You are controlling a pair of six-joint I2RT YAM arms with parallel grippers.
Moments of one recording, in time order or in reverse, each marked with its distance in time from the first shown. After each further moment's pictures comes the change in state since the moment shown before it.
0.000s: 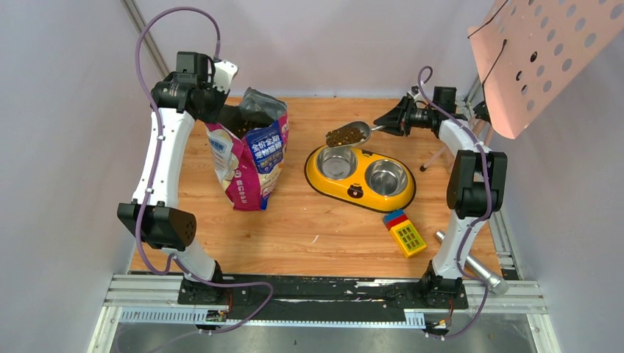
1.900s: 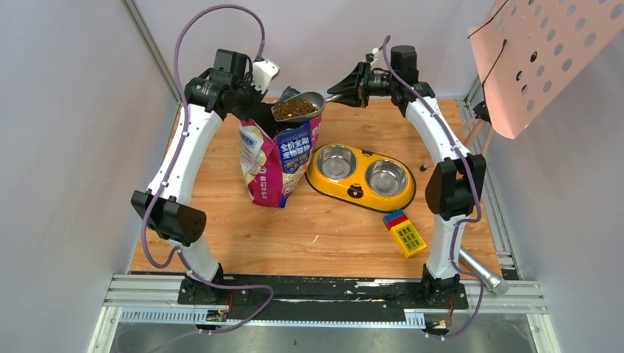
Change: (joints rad) left arm -0.213 0.072 0.071 0.045 0.062 0.007; right arm 0.299 0.034 0.442 -0.115 0.100 0.433
